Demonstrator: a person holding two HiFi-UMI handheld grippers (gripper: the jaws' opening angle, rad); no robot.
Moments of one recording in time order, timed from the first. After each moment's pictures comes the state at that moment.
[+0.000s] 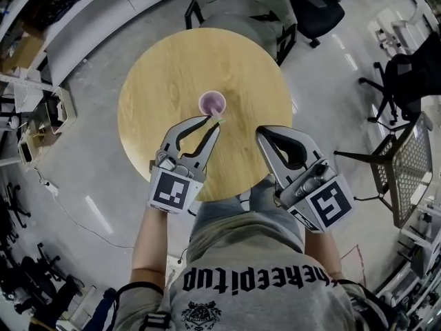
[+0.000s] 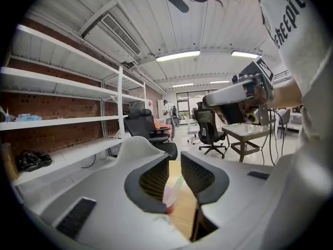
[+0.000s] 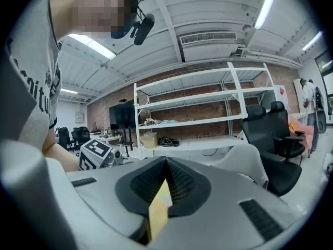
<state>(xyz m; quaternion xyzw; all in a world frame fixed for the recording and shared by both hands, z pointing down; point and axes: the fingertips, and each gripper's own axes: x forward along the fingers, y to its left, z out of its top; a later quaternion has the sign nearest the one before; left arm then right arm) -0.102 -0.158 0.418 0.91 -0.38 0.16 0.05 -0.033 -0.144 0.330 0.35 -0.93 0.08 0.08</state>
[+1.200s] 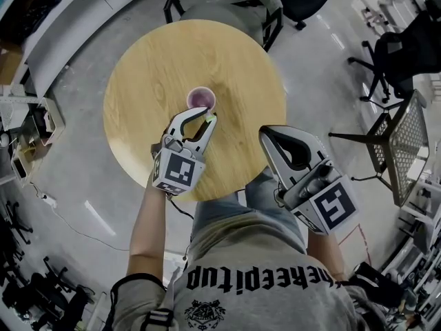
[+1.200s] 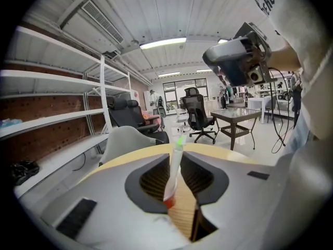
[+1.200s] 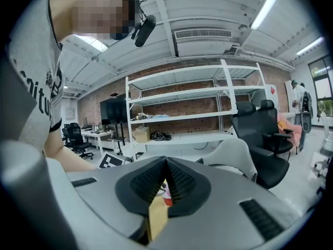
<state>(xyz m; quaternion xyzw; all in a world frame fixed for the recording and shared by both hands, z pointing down) -0.080 -0.182 0.499 0.93 -0.30 0.23 -0.01 -0.016 -0.144 0.347 0.39 -0.91 0.10 0.11</state>
